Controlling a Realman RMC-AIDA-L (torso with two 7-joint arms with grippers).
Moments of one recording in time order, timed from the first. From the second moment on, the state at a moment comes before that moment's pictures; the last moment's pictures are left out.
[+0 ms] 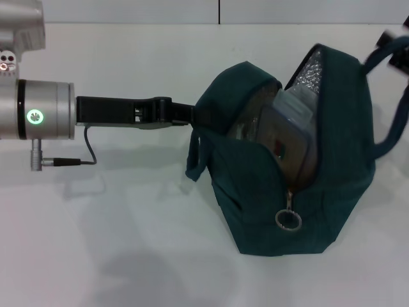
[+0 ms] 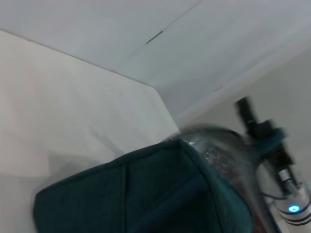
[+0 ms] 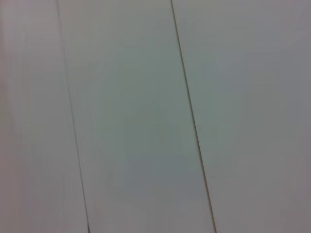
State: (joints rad) left arm -0.58 -2.08 0.87 0.79 1.89 1.63 -2.29; right arm 0.36 2.01 -0.97 -0.58 -1.13 -1.39 1.09
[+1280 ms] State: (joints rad) left arm -0.59 -2.05 0.87 0.77 1.90 1.59 -2.27; right arm 0.44 1.98 -0.95 -0.55 -1.65 -2.04 1.29
